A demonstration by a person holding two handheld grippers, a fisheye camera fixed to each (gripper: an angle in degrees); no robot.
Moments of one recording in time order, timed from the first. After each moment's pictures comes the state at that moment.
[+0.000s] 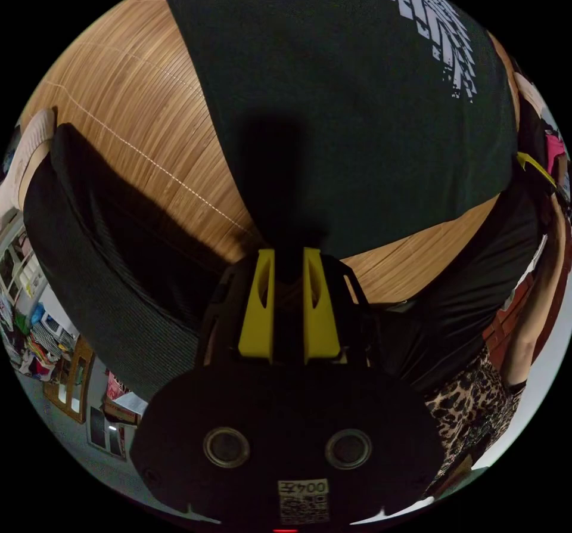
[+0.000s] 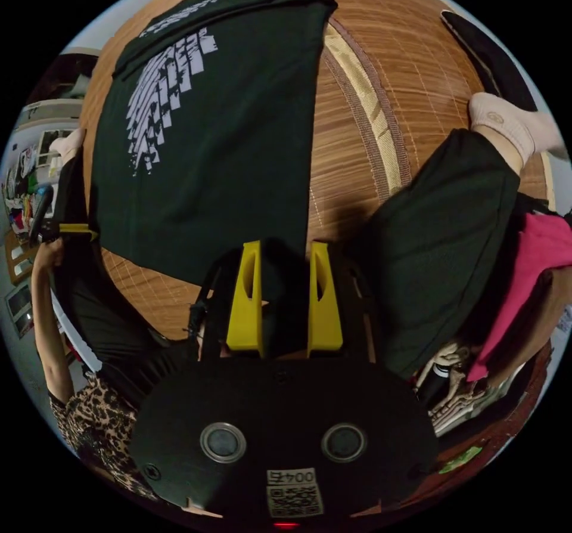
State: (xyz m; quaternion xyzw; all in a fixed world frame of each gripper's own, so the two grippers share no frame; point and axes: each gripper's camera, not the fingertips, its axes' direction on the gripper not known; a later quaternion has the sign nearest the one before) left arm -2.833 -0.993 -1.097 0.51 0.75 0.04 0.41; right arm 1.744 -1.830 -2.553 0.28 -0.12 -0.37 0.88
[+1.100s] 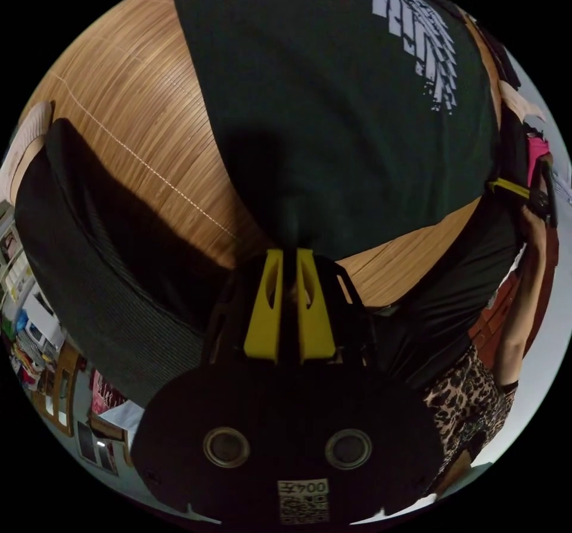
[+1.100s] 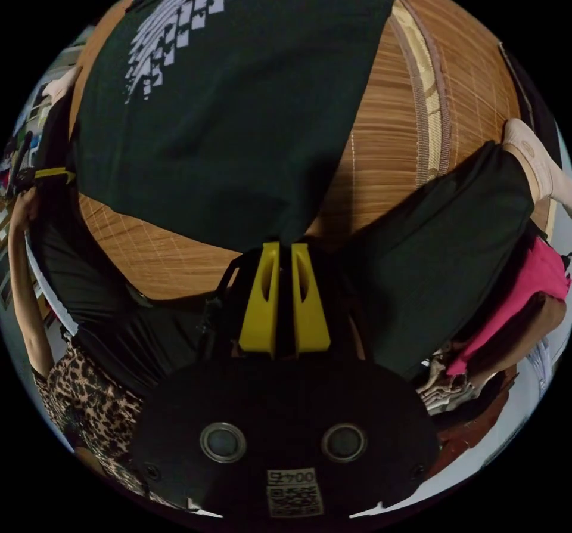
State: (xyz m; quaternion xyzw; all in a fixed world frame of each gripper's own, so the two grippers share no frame) left arm -2.708 -0.902 -1.006 0.54 0.78 0.04 0.33; right arm 1.769 -1.749 -2.546 0.22 -0.01 -0.42 0.88
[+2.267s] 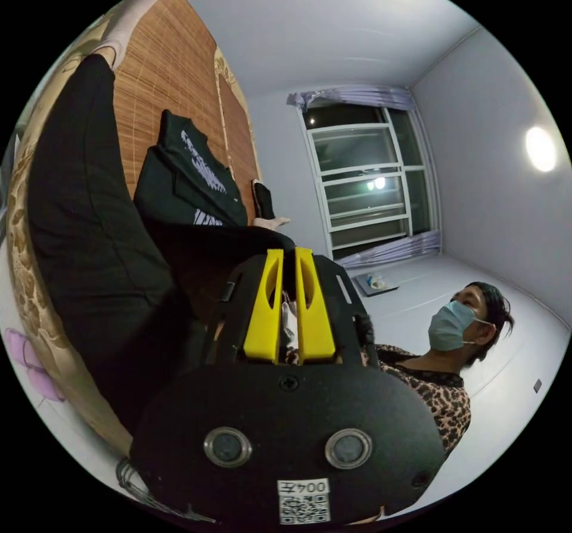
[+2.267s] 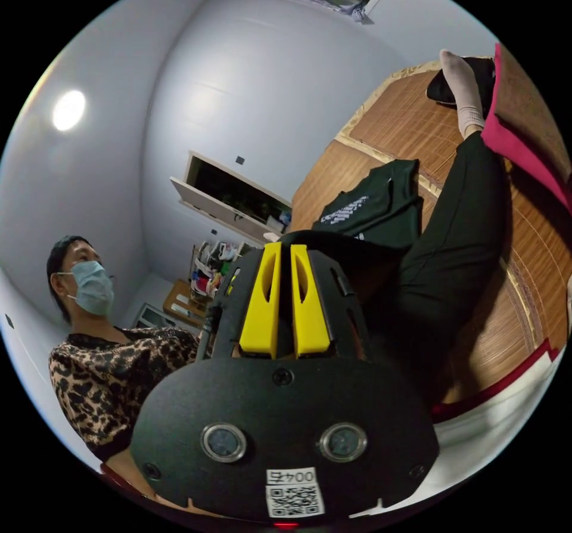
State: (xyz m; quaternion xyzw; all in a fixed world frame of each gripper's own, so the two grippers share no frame) left arm -2.409 -0.725 -0.881 0.57 0.67 -0.36 -0.30; right arm 2.122 -1.444 -2.431 0.55 -0.34 -0.30 0.70
